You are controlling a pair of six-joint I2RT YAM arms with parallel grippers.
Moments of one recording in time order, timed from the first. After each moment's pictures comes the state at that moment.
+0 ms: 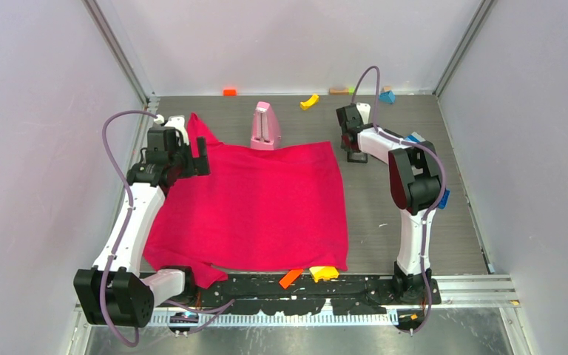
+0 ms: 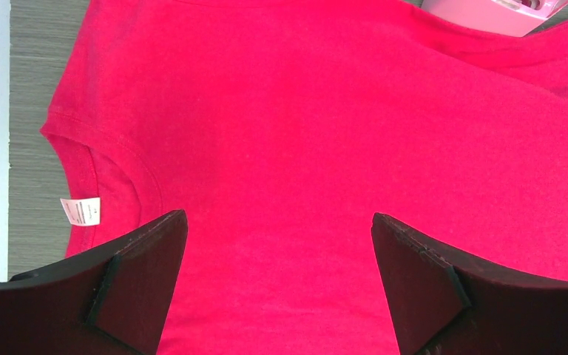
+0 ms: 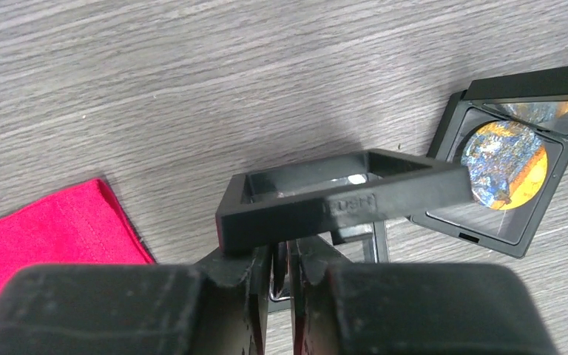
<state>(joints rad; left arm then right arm) -0.06 1.14 1.04 -0.62 -0.02 -0.13 0.30 2.08 1.46 -0.30 0.45 0.39</state>
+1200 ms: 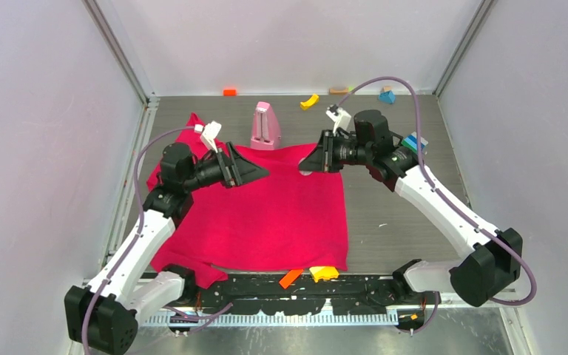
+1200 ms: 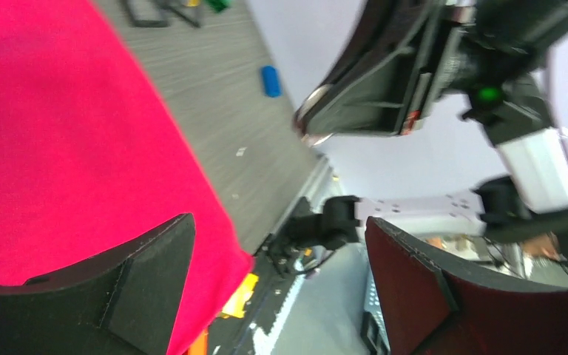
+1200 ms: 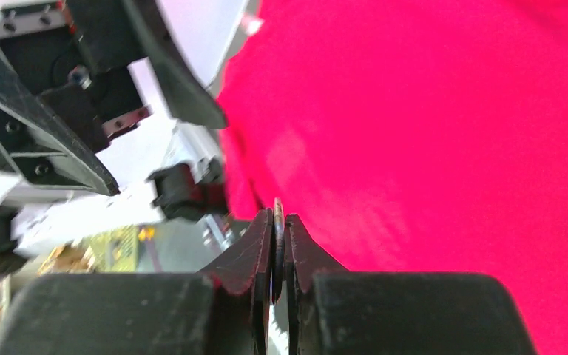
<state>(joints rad) -0.28 0.98 0.78 -0.03 0.75 -0.81 0.48 1.30 1.17 -0.36 -0.56 0.55</state>
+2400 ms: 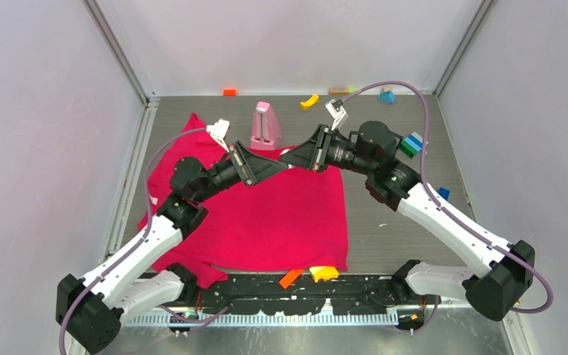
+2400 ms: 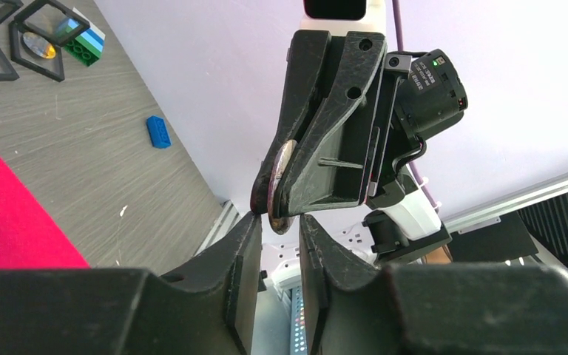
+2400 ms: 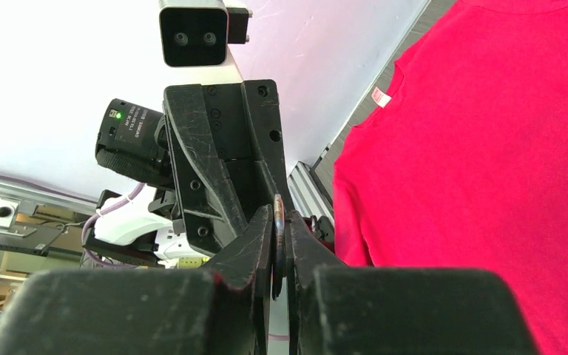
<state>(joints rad) -0.59 0.95 0.74 0.40 0.50 -1.15 0.67 1.18 1.08 0.06 -0.51 0.92</state>
